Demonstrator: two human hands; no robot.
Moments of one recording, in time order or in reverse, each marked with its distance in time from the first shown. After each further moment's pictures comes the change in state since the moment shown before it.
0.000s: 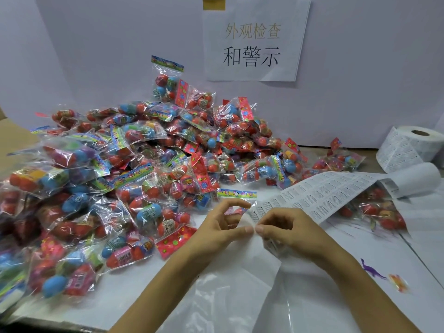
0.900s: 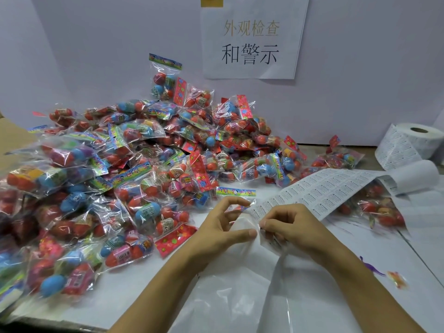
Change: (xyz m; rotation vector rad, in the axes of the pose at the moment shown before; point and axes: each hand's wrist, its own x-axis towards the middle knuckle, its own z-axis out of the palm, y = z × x) left_hand -0.005 0.005 0.003 0.098 0.025 -0.041; right_hand 0.000 -0.007 0.002 0.056 0.083 0.062
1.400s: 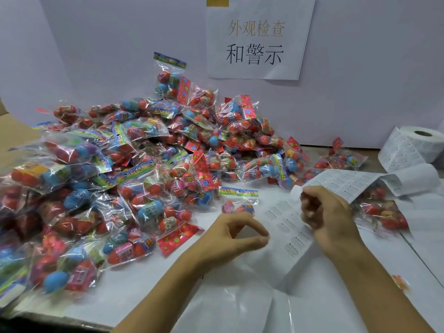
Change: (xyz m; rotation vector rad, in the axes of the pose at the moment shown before) left_hand -0.001 -0.003 0.005 0.254 -0.086 0.102; right_hand 0.009 -0.001 -0.022 0.615 0.501 0.022
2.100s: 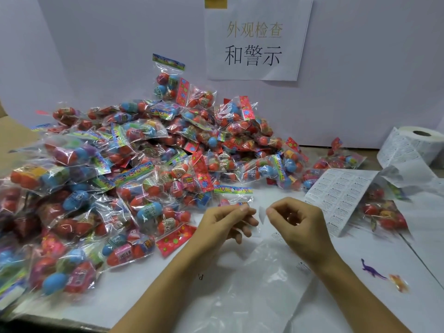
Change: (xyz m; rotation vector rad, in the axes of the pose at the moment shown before) left_hand 0.005 0.002 -0.002 -0.337 0.192 -0.050; right_hand -0.023 0.028 0.012 -0.656 -0.236 -0.584
